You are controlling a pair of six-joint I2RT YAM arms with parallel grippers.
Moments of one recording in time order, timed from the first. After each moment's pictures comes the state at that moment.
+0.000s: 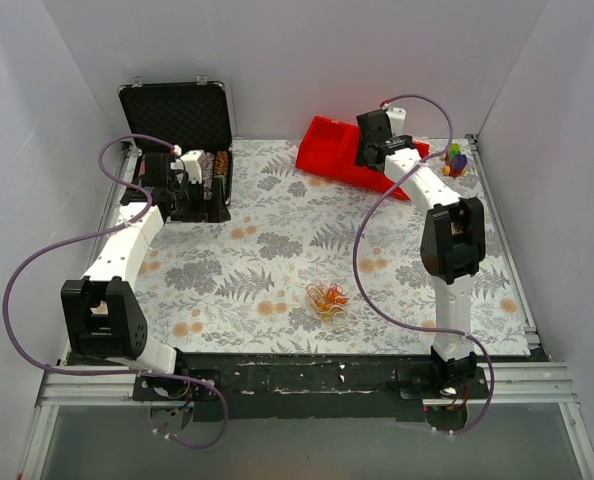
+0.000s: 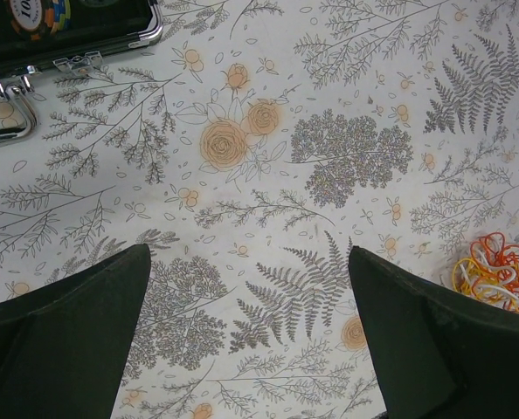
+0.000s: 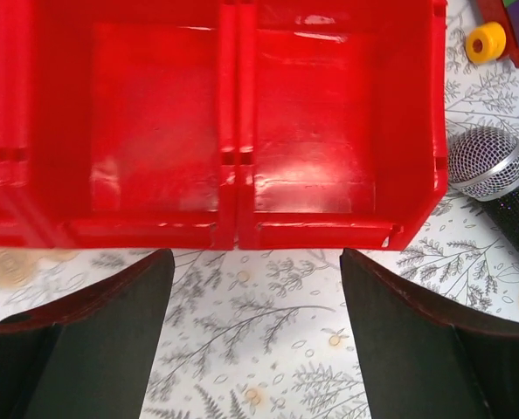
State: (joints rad) left arm -0.04 1.48 1.24 -0.62 0.37 -0.03; right arm 0.37 2.12 1.93 -0.61 0.53 0.44
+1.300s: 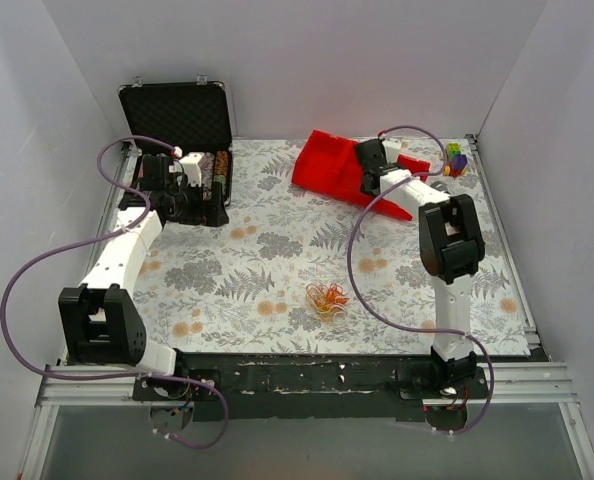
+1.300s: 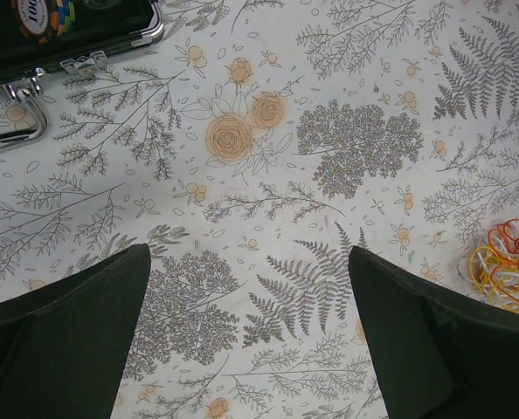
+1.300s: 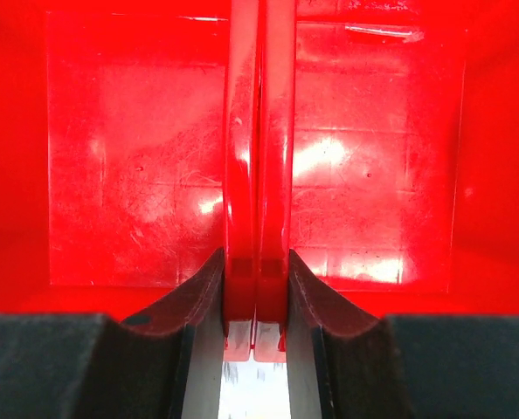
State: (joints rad) left arm -0.04 1.46 1.21 -0.62 0.37 0.03; right arm 0.34 2.20 1.73 -0.41 0.47 0.50
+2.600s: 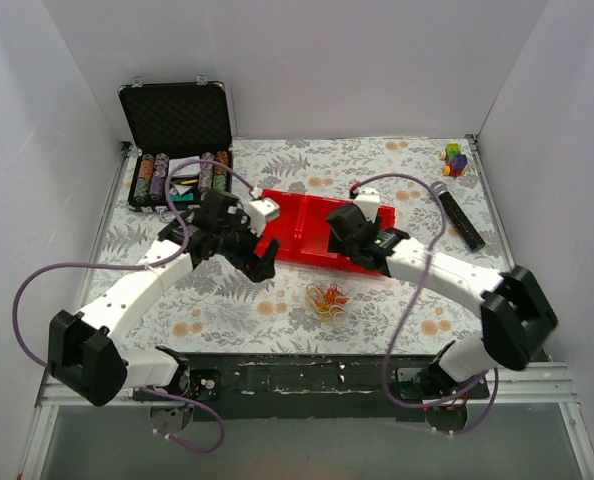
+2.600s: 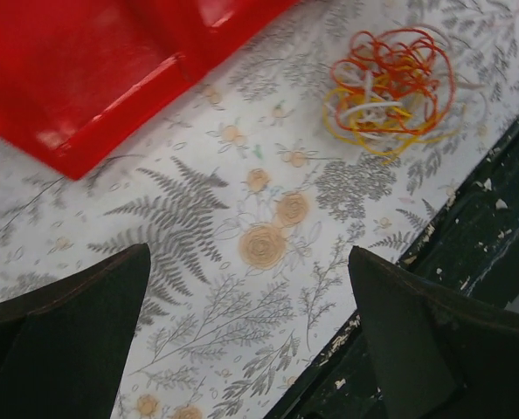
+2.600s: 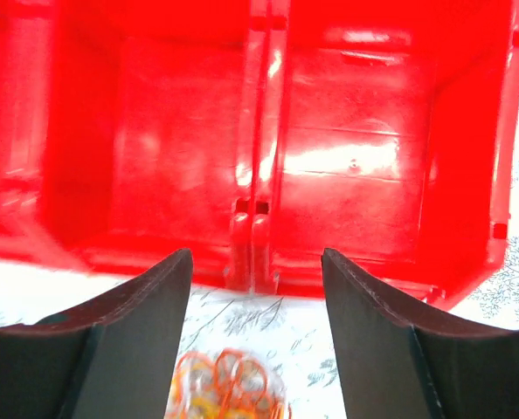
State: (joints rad) left arm -0.44 1.25 1.06 -0.70 0.39 0.15; right arm 0.81 1.55 1.05 -0.43 0.58 0.71
